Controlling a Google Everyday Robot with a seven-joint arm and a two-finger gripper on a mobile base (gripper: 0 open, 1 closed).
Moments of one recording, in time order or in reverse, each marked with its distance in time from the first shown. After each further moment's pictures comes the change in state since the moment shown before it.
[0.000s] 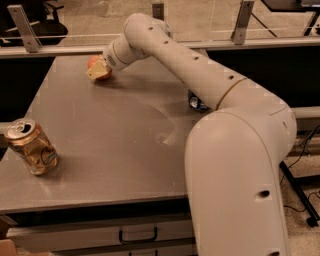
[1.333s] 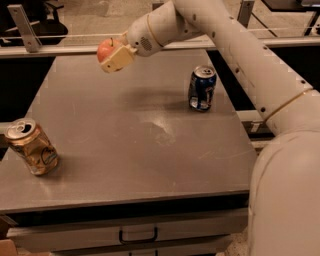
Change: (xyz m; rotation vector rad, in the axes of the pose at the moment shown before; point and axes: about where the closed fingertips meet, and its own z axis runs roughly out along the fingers) arm -0.015 0.061 -0.150 -0.303 -0.129 -0.244
